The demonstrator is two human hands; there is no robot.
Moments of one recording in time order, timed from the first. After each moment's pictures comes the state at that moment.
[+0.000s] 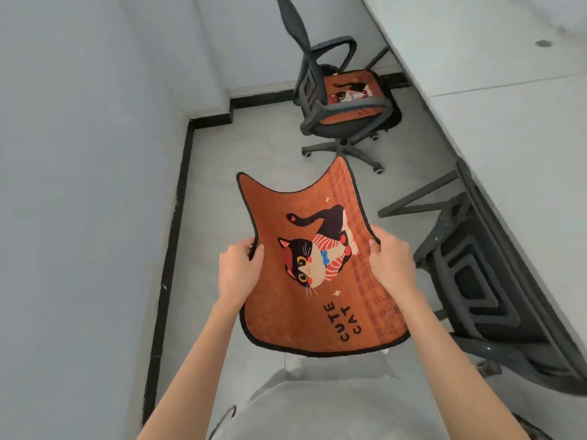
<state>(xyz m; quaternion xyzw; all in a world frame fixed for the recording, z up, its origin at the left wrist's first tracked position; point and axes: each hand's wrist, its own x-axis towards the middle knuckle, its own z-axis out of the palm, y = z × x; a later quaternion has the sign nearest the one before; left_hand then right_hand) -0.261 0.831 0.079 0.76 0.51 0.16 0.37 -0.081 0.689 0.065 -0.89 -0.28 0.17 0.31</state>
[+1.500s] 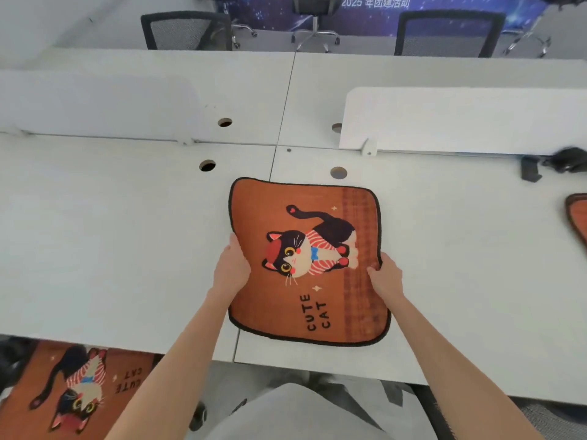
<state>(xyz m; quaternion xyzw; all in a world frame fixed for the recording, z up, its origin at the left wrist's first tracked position) 0.643 0.954 0.012 0.95 -0.11 -0.17 0.24 0.494 0.715 -0.005 -0.78 0.43 0.01 0.44</state>
